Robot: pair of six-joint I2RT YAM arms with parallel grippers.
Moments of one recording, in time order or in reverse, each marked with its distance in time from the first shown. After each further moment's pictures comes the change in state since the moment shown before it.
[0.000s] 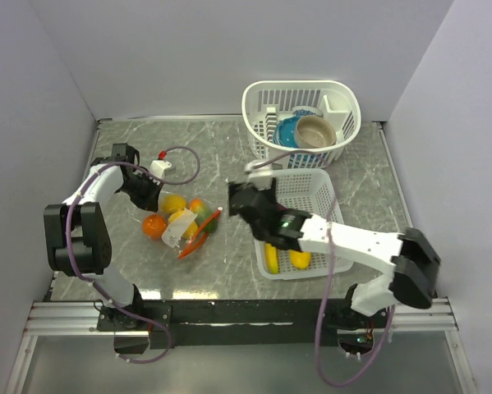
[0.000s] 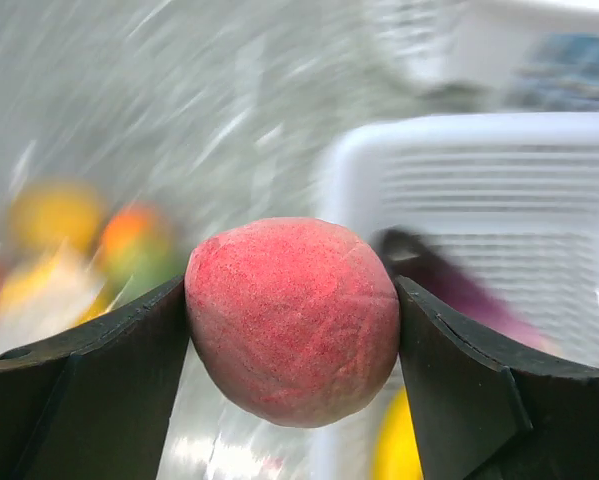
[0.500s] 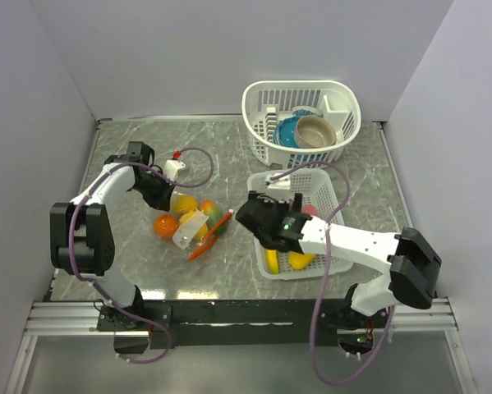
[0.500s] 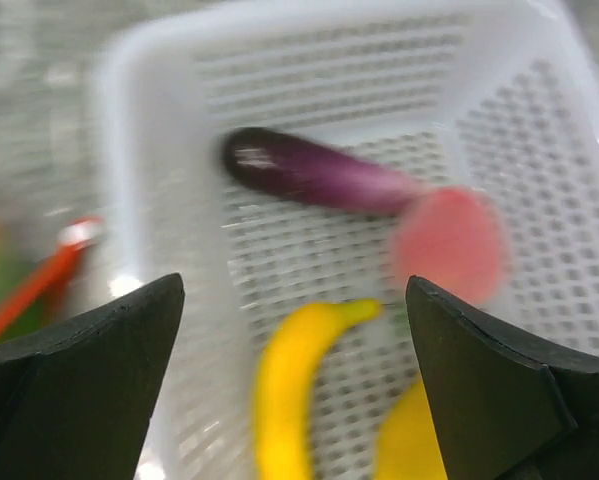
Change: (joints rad) left arm -0.109 0.000 0.013 0.012 0.006 -0.043; right arm -0.042 0.005 -0.071 -0.357 0.196 0.305
